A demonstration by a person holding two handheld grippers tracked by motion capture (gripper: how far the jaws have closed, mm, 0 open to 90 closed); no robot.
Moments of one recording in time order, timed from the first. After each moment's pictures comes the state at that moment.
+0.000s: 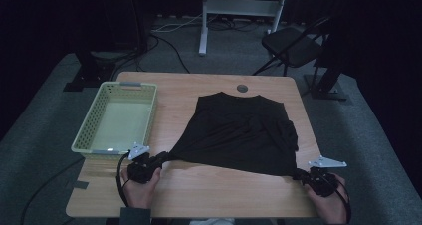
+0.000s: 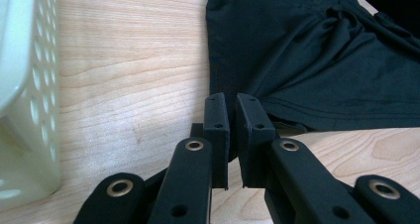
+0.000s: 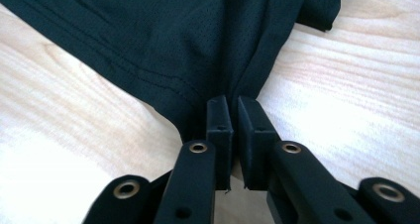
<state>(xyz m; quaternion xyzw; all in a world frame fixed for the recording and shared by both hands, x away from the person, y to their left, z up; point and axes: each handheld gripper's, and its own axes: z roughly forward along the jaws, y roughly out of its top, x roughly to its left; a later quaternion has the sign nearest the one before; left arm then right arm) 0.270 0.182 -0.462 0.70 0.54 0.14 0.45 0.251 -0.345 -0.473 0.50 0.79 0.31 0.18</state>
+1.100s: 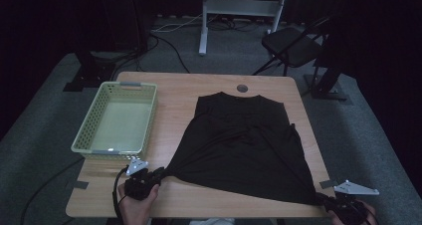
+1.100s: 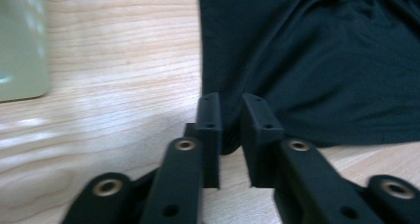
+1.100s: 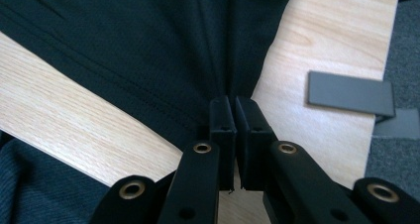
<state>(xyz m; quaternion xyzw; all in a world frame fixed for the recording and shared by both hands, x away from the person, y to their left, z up) 0.234 0.186 -0.476 0.71 0.54 0.12 0.43 0.179 -0.388 -0.469 0.53 0.78 0.30 0.16</state>
